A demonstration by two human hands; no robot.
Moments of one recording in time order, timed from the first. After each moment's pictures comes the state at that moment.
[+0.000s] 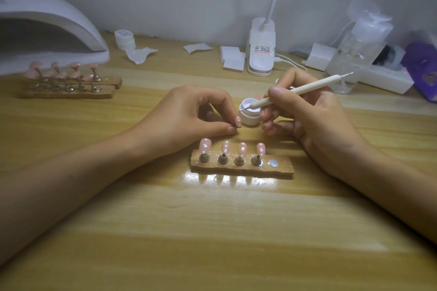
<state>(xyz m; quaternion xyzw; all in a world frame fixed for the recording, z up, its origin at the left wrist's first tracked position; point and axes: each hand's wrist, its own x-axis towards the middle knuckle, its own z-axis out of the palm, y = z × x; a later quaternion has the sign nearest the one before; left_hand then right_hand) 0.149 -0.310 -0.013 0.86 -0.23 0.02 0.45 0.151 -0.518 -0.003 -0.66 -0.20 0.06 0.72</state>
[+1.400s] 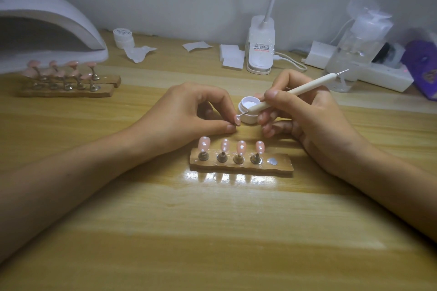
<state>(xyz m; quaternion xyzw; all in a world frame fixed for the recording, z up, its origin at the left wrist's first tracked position) 0.148 -0.311 -0.011 0.86 -0.23 0.03 0.45 0.151 -0.517 -0.003 -0.67 -0.19 0.07 0.71</state>
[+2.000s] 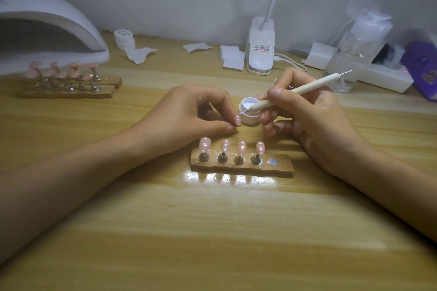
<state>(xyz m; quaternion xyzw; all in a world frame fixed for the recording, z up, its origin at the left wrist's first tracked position) 0.149 -0.310 -0.012 0.86 -0.23 0.02 0.45 0.151 -0.518 -0.002 -0.66 -0.20 0.06 0.72</state>
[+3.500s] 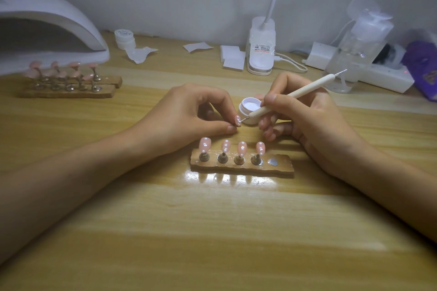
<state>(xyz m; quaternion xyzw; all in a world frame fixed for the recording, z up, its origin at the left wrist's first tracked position) 0.150 -0.309 -0.013 0.86 -0.24 0.02 0.46 0.150 -0.516 -0.002 -0.69 -0.20 0.08 0.70</state>
